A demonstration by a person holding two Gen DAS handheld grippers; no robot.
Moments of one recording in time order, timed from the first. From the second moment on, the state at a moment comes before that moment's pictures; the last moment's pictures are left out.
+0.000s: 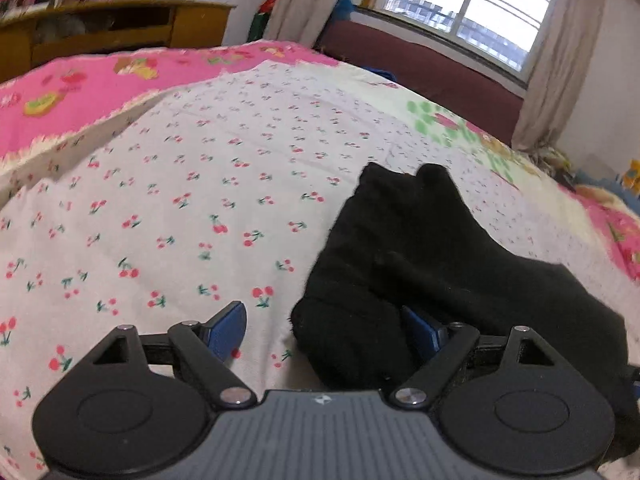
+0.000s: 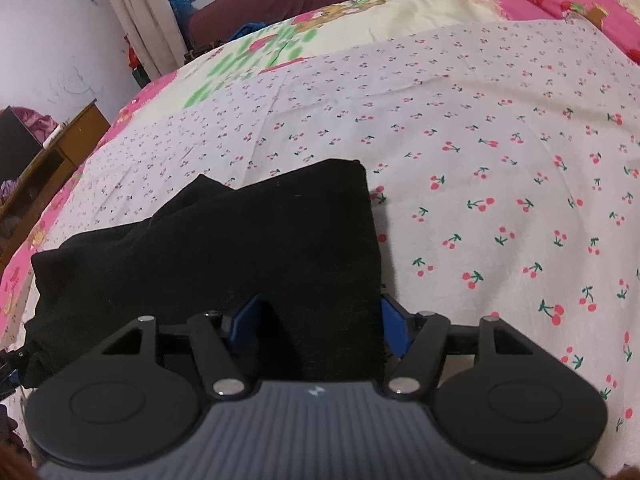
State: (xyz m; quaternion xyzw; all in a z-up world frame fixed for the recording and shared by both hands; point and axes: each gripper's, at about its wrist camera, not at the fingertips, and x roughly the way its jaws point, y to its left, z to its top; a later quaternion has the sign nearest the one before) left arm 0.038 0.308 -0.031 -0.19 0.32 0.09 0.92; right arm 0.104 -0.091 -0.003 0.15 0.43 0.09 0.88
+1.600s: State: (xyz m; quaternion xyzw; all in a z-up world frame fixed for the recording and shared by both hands) left arm 0.036 0.323 -0.033 -0.42 0.25 0.02 0.87; right arm 0.089 0.018 0.013 0.04 0.38 0.27 0.88
